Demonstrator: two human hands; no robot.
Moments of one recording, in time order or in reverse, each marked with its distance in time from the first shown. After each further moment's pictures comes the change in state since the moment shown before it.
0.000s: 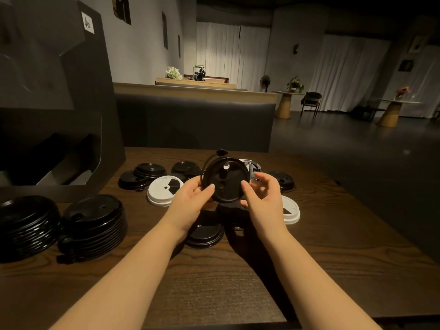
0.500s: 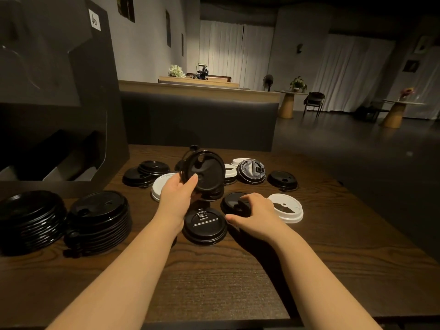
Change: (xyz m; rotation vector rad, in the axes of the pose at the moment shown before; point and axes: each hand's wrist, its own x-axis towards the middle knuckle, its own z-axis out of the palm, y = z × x) left_hand 0.011 -0.004 -0.014 -0.098 0.318 -0.090; right_hand 0.006 0.008 -0.010 -1.002 -0.419 0.046
